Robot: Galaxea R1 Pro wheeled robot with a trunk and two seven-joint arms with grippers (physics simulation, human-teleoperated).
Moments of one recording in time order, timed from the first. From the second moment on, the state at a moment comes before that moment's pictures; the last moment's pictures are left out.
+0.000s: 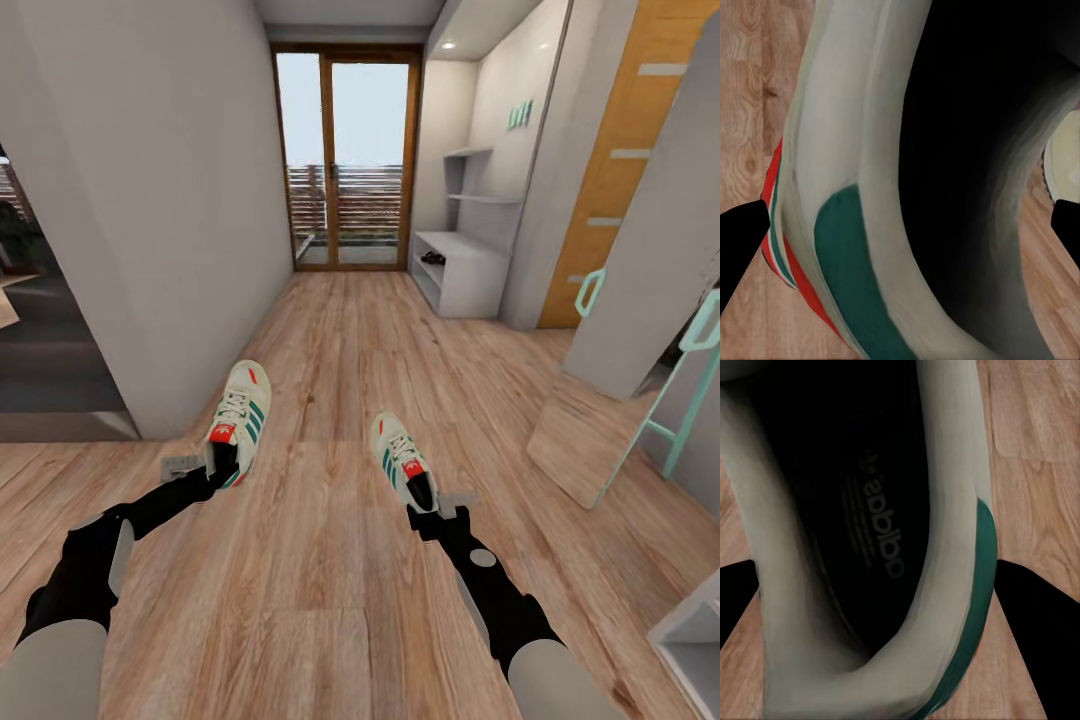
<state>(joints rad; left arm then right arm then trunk) -0.63 0.10 0.50 -0.95 -0.08 0.33 -0.83 -0.60 0.12 -0.06 -0.65 0.23 -0.06 0.09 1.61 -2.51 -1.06</state>
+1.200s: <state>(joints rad) -0.63 0.10 0.50 -0.95 -0.08 0.33 -0.83 -0.60 0.12 -0.06 -0.65 0.23 -0.06 0.09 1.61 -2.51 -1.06</state>
